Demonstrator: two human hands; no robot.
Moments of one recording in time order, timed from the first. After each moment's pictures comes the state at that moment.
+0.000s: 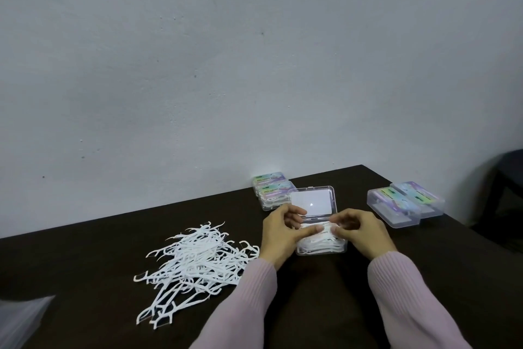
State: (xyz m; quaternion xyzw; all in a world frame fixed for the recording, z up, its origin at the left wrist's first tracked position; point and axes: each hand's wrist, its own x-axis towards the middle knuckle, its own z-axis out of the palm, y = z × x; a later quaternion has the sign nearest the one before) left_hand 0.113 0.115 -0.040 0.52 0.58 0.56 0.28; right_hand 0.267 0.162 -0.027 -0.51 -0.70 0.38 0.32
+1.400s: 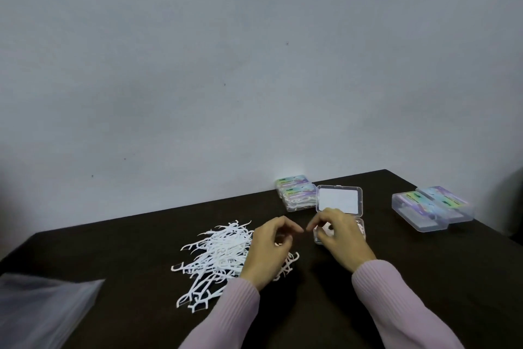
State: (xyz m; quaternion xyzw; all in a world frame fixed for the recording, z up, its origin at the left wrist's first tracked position) left_hand 0.069 0.052 -0.035 0.60 0.62 0.48 0.14; right_hand 0.213 0.125 -0.023 -0.37 -0.84 0.21 0.33
